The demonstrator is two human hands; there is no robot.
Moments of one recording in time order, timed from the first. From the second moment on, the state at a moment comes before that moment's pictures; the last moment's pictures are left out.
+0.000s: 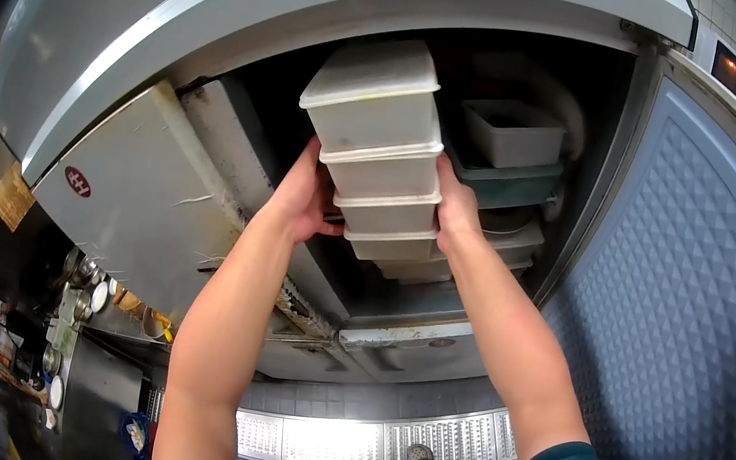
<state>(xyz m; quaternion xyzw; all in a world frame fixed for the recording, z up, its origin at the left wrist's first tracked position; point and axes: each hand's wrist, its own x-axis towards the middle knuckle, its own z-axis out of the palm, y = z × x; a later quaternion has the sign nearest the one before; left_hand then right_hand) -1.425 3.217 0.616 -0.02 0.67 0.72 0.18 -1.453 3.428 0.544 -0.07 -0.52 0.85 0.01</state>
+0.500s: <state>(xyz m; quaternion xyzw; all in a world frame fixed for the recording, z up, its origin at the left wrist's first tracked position) -1.545 3.239 0.588 -0.03 0.62 0.78 0.13 -1.242 3.442 0.247 -0.12 -0.68 0.73 -0.01</state>
